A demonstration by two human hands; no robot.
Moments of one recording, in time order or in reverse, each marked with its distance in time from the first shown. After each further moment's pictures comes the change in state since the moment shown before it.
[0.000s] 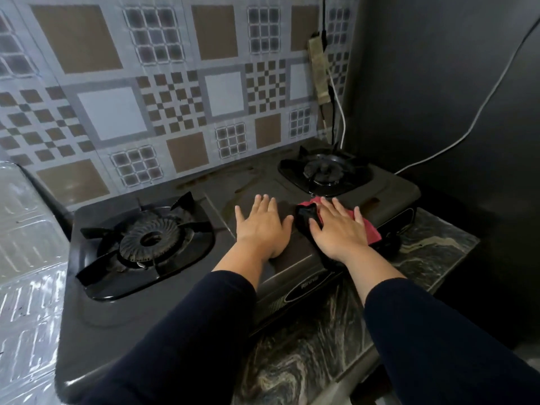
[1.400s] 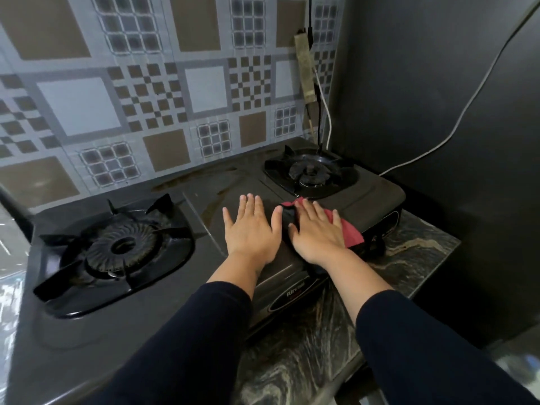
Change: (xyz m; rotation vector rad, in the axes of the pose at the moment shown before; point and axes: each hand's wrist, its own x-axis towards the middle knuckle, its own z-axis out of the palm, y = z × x) left_hand 0.010 0.010 0.022 -0.098 0.147 -0.053; right_hand 0.008 -0.014 -0.001 0.000 -0.051 -0.013
